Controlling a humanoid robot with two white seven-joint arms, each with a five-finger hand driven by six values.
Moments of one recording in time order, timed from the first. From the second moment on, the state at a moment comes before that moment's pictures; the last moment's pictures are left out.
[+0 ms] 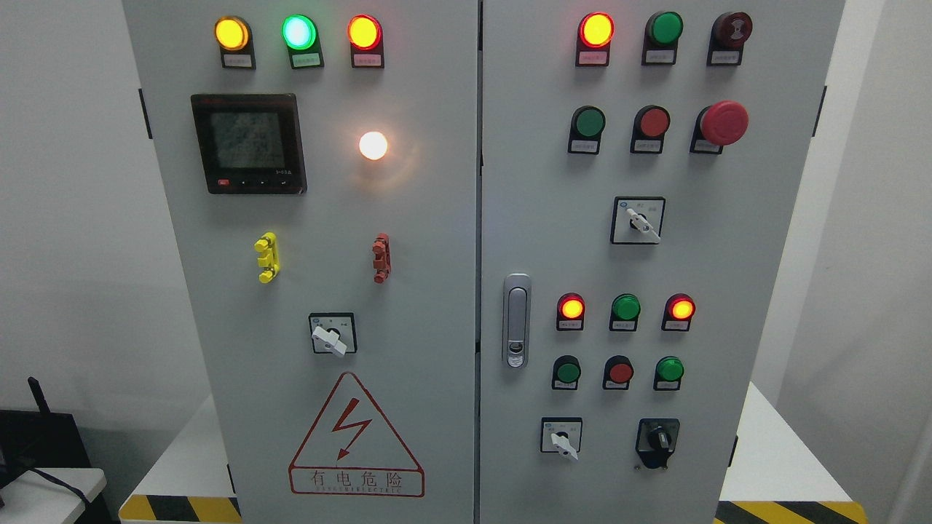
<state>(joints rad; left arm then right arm) 0.00 -0.09 0.08 0.06 0.00 -0.16 0.05 0.07 -0.04 0.07 -0.16 0.13 0.11 0.08</state>
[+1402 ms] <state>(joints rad) 0.00 -0.09 0.08 0.06 0.00 -0.16 0.05 0.37 -0.06 0.07 -0.42 0.12 -0.08 0.16</state>
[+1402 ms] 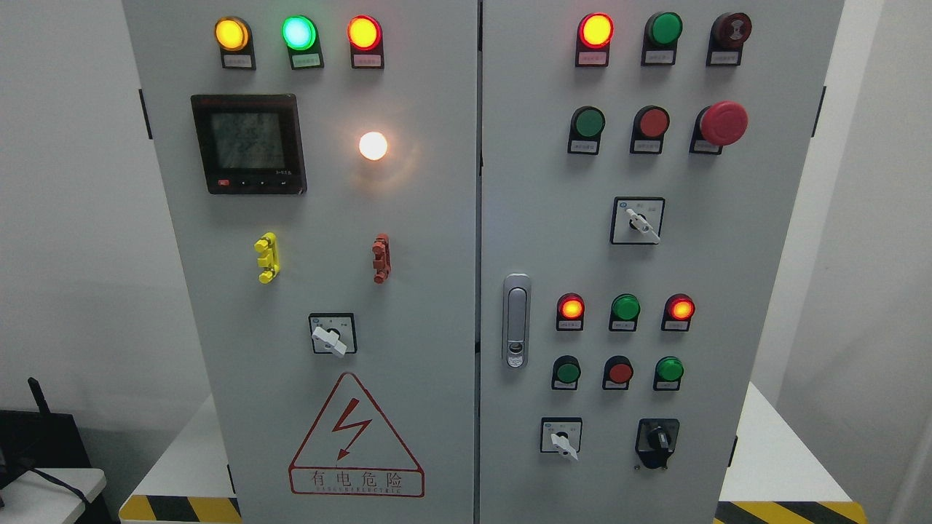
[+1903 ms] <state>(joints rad) 0.00 -0.09 0.08 0.06 0.00 -0.16 0.05 0.53 -0.07 0.02 -0.60 0.12 -0.40 0.14</state>
